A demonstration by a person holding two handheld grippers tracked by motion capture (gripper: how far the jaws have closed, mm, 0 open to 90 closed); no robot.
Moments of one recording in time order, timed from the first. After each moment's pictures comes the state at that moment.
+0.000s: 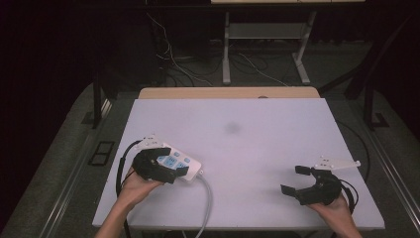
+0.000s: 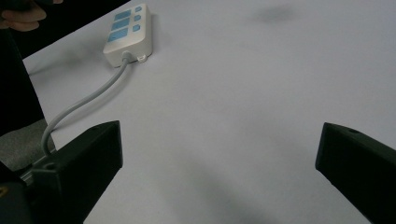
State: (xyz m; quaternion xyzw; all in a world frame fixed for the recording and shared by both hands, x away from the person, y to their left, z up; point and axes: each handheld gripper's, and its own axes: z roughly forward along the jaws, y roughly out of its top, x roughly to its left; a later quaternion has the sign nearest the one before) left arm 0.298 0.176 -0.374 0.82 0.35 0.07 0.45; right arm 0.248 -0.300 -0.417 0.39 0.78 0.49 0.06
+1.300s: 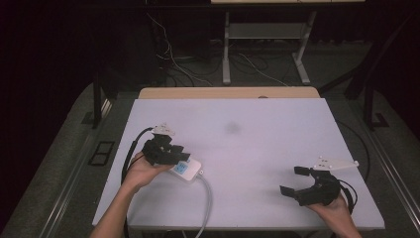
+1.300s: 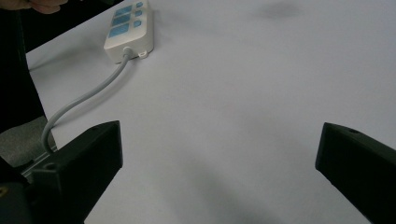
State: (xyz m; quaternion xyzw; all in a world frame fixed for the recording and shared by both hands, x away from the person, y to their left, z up) left arm 0.343 0.162 -0.378 0.86 0.34 0.06 0.37; right arm 0.248 -0.298 -0.419 0.39 0.78 0.49 0.06
